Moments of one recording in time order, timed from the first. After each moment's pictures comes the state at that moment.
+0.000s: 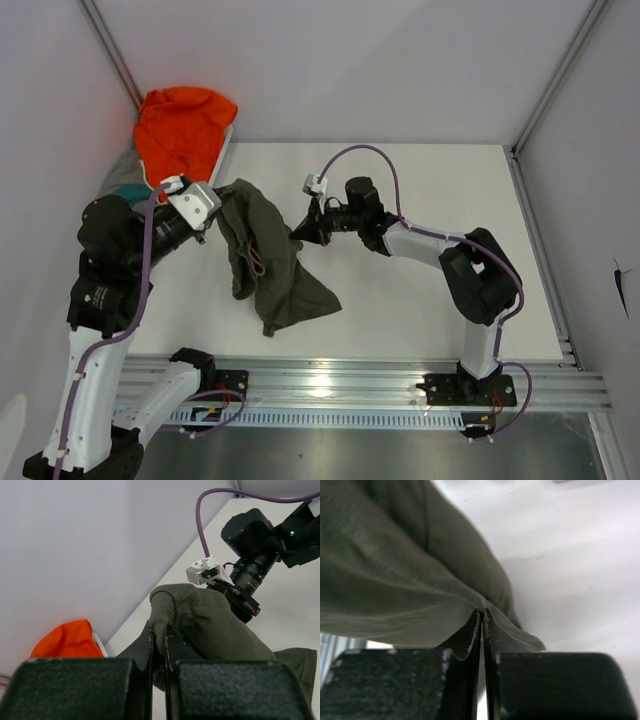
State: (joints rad) left arm -0.23 0.79 1.30 -0.54 0.53 0.52; right arm 0.67 1.90 1.24 0.38 -0.81 0.00
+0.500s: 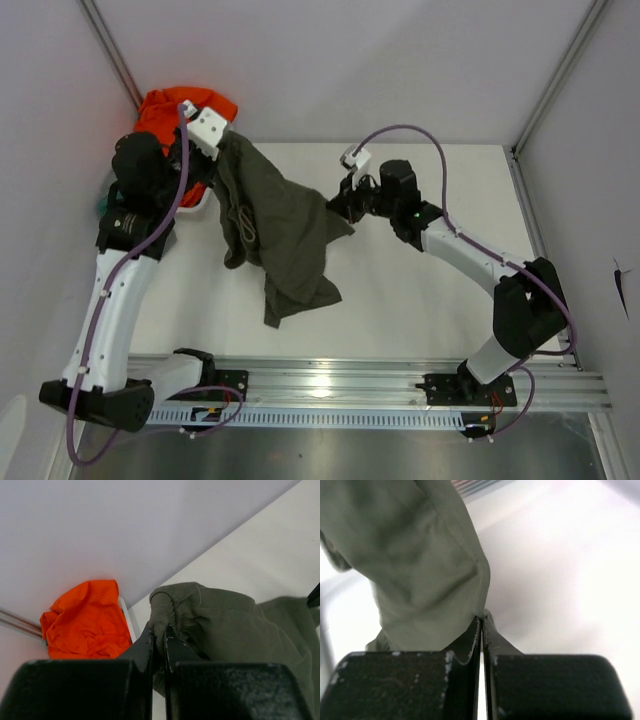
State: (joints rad) left arm -0.18 1.09 1.45 -0.47 0.28 0.45; right arm 0.58 1.60 1.16 0.13 -0.51 0.01
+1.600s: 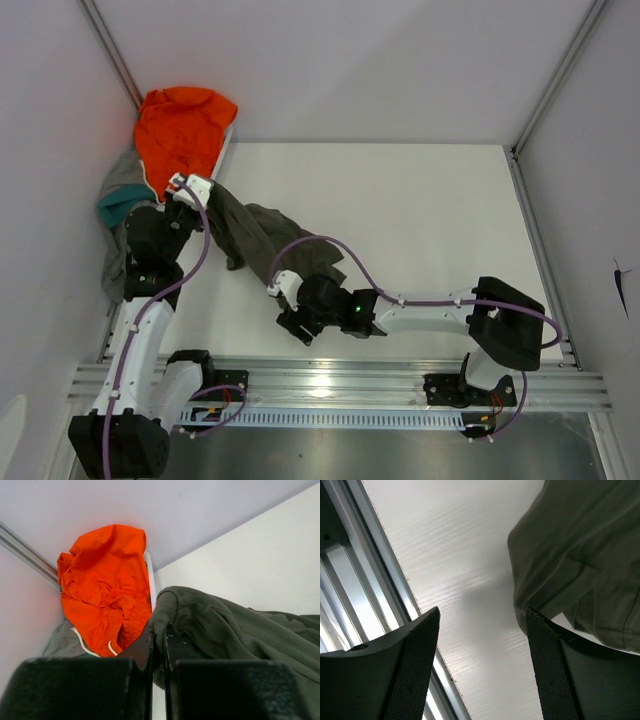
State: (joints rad) left arm 0.04 0.84 0.74 0.08 0.29 0.45; right arm 1.24 1.64 0.98 -0.04 0.03 0.07
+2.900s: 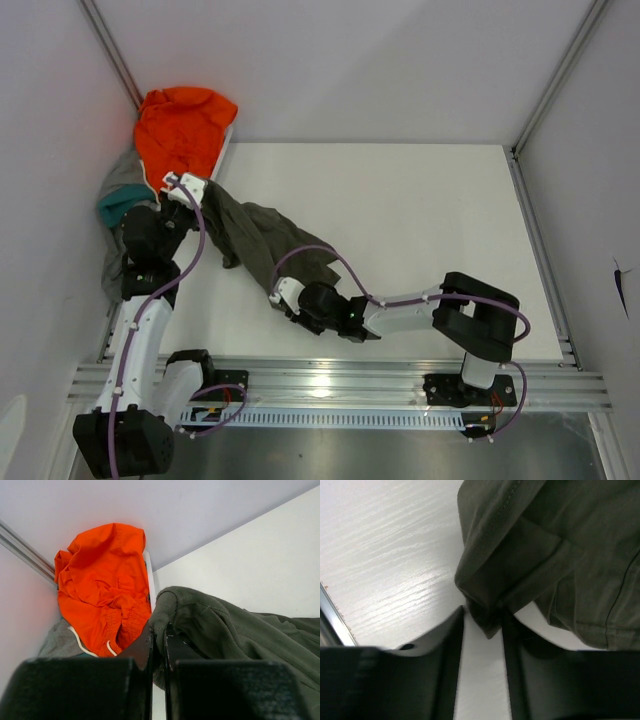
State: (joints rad) left arm 0.10 0.85 0.74 0.10 0.35 0.42; right arm 1.22 1.77 0.88 0.17 0.13 -0.04
